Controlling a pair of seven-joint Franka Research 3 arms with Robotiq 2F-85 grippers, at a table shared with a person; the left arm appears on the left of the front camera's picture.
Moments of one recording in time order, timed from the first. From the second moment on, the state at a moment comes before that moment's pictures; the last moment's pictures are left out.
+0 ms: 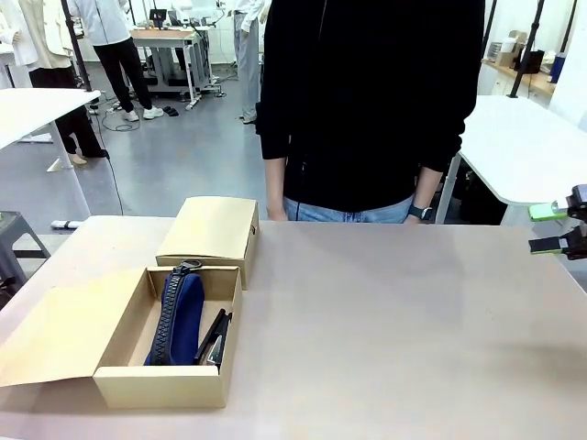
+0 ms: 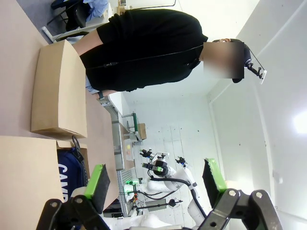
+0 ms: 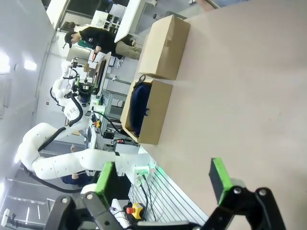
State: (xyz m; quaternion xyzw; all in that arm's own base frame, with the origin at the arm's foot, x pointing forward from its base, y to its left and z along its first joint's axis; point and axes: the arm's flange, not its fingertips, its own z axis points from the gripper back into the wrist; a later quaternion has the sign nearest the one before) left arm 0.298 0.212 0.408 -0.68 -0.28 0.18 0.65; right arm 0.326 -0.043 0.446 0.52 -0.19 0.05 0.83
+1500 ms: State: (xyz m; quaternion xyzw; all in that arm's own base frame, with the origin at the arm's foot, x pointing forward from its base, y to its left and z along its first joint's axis) left arm 0.267 0.144 0.369 -0.56 -0.44 -0.39 0.58; right arm 0.326 -0.042 0.447 0.52 -0.19 0.05 0.83
